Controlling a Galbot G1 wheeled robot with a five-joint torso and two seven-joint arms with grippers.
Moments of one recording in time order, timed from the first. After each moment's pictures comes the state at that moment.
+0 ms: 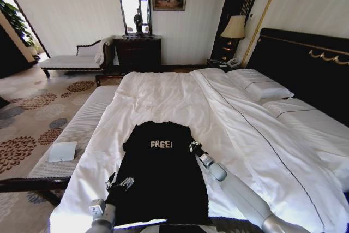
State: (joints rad) left arm 1.87 -1.25 -0.48 -2.14 -0.46 0.03 -0.23; right arm -0.90 1.05 -0.01 1.27 0.04 0.23 0.06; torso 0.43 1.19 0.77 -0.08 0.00
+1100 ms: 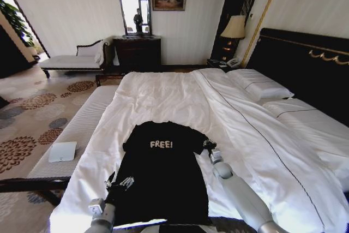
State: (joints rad) left arm 1.88 -1.22 -0.48 -2.15 -0.47 0.04 -0.24; right arm -0.98 1.15 0.18 1.26 0.20 0.12 0.21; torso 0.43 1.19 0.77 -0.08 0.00
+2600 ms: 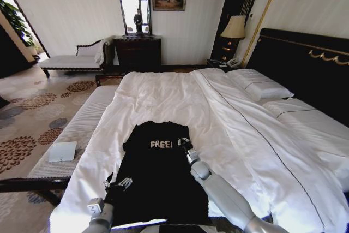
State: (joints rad) left arm 1.87 -1.21 -0.49 -2.14 -0.48 0.05 -0.25; right arm -0.89 1.23 -0.12 1.35 0.18 0.12 0.21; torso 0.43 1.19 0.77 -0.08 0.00
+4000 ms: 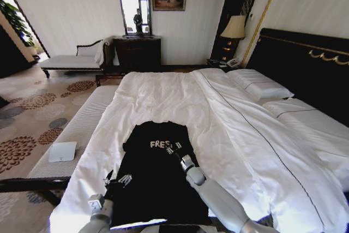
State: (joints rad) left arm 1.81 -1.19 -0.49 -2.12 -0.50 0.07 -0.25; right arm -0.94 1.22 -0.16 1.39 0.25 0.20 0.09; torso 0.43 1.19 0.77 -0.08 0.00
